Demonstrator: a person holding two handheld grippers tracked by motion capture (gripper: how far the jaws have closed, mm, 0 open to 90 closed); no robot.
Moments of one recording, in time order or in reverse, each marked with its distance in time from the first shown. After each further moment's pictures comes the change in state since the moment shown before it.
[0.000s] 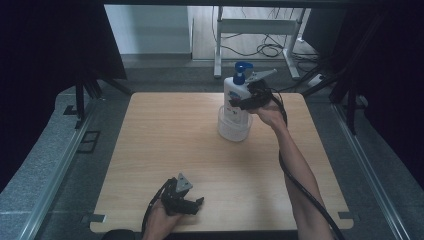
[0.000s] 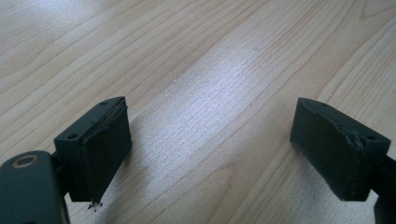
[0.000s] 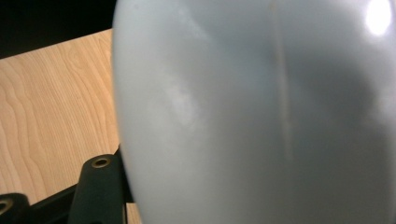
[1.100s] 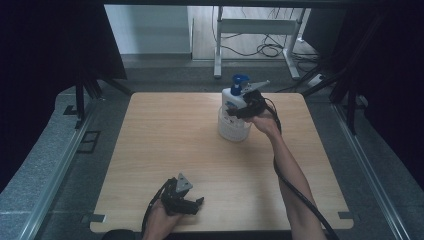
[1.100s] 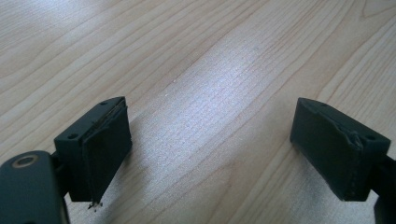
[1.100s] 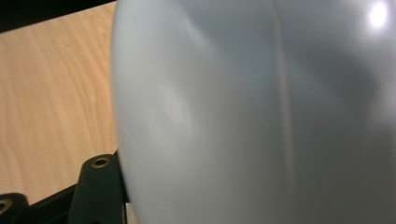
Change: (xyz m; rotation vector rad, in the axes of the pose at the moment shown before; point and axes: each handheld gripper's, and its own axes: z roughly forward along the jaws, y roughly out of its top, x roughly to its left) left arm 0.000 0.000 0.000 0.002 0.000 -0.005; right arm -0.004 -0.036 0.035 0.028 0.035 0.032
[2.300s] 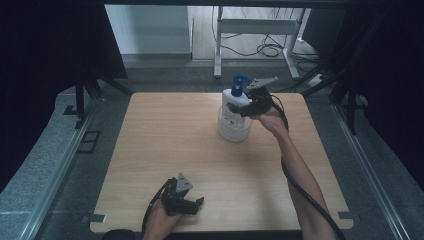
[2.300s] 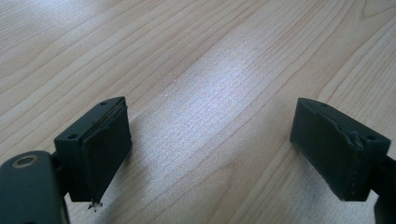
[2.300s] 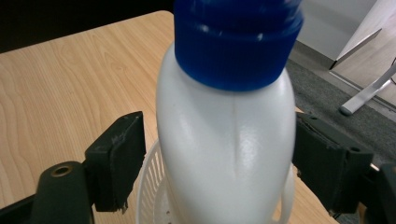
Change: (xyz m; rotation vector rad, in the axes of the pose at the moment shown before) left arm 0.000 0.000 0.000 -0.002 0.001 0.000; right arm 0.007 0.014 -0.032 -0.060 -0.053 -0.018
